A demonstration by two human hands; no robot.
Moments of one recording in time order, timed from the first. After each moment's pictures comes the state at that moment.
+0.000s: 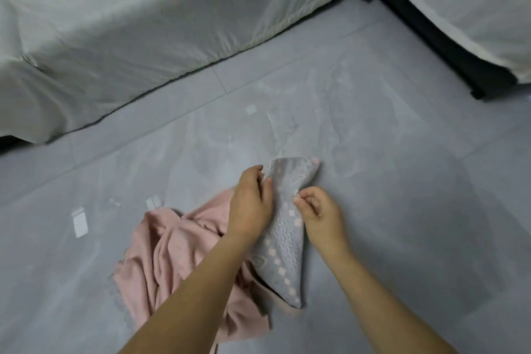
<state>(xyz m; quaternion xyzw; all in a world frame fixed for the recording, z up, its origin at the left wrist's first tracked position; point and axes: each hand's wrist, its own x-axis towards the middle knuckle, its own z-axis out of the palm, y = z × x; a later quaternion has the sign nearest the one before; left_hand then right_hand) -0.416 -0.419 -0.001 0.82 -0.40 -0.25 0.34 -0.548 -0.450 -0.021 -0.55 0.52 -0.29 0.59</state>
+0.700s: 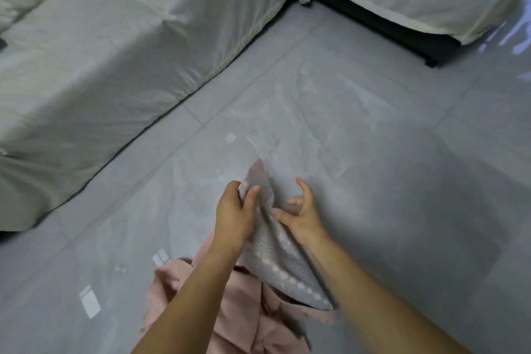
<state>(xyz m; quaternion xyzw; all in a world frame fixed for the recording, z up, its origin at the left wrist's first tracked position) -0.374 -0.440 0.029 0.78 -0.42 -0.32 0.33 -0.501 -0.456 -0.033 -0.38 0.58 -0.27 0.67</state>
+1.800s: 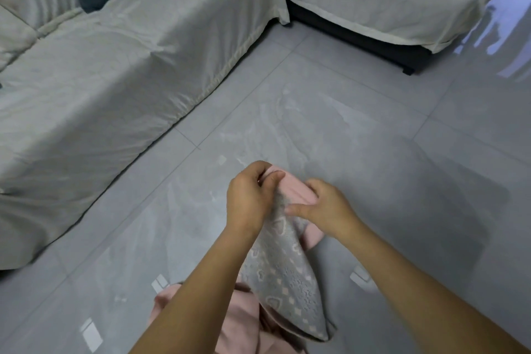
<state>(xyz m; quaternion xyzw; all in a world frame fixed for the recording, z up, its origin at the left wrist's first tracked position) -0.415 -0.495 0.084 0.73 -0.53 -0.30 0.33 -0.561 -0.503 0.040 -0.57 0.59 -0.20 0.53</state>
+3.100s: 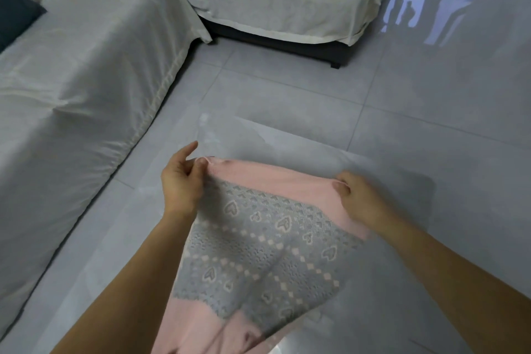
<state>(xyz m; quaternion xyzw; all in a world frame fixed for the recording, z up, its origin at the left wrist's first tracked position) -0.470 -0.629 0.046 0.69 -0.50 -0.33 0.40 -0.754 -0.563 -0.025 -0.54 0.74 -0.17 0.38</state>
